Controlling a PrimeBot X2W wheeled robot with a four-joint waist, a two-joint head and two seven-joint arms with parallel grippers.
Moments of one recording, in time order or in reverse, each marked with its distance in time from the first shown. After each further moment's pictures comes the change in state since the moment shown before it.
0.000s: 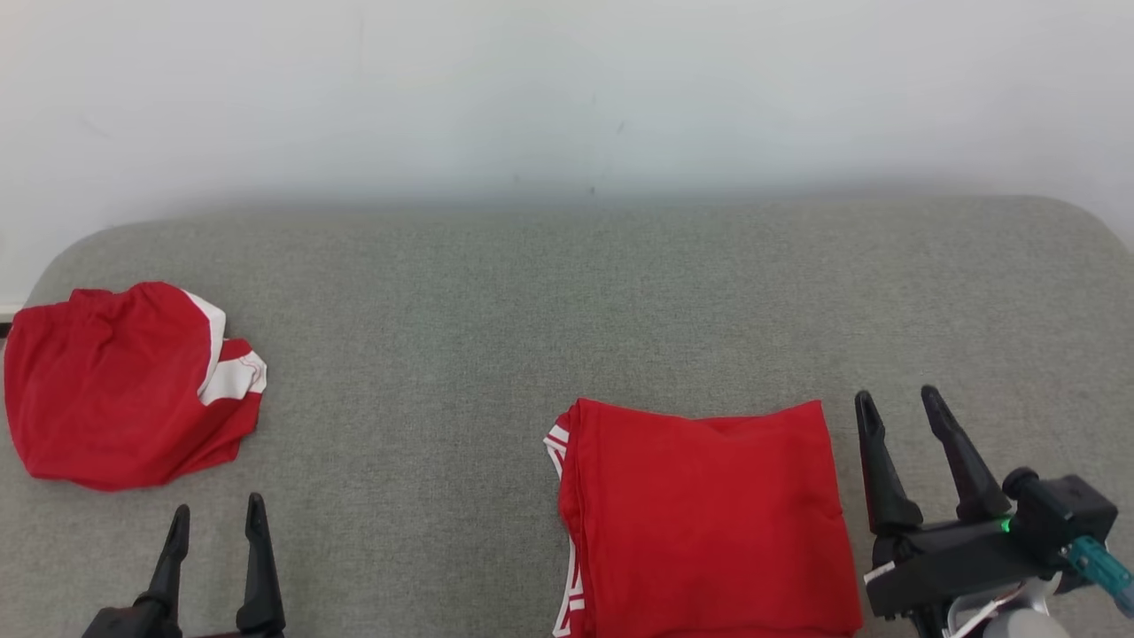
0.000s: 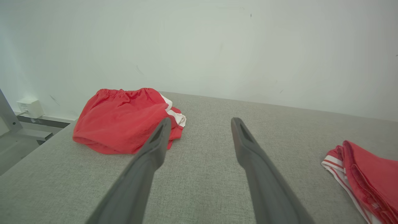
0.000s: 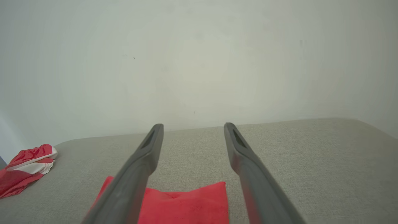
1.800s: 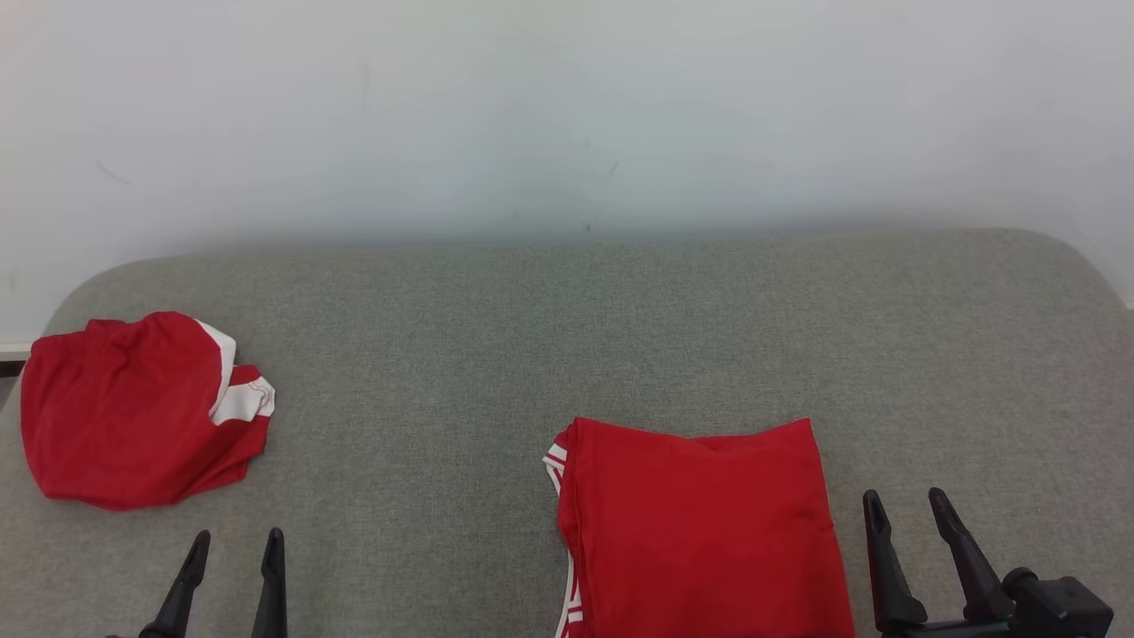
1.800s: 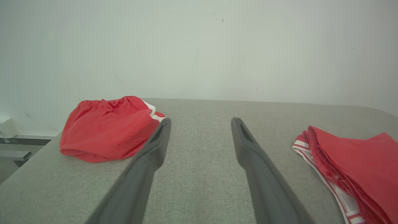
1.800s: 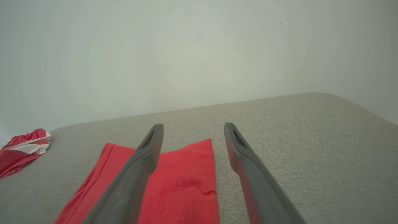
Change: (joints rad) left arm 0.094 0.164 -0.162 -0.077 -0.129 0.018 0.004; right arm 0.196 0.055 -0.045 -0.028 -0.055 0.000 -0.028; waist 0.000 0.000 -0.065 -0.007
